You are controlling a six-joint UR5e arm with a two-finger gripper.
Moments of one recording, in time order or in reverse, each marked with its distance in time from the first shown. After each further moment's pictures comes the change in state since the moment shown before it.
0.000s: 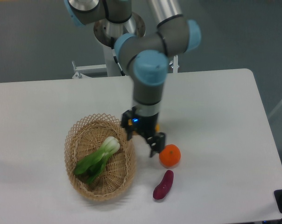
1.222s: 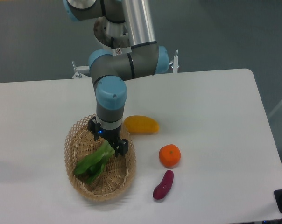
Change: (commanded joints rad) arm -0.086 -0.049 -0.078 0.011 0.067 -0.071
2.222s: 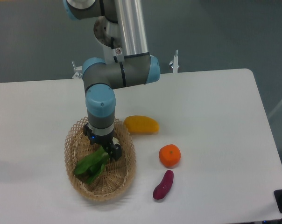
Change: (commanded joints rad) arm -0.023 -0.040 -0.008 0.101 0.028 -0.003
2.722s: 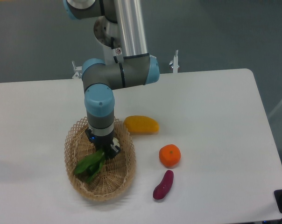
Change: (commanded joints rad) arm -0.003 0.008 0.003 0.000 -0.002 0.002
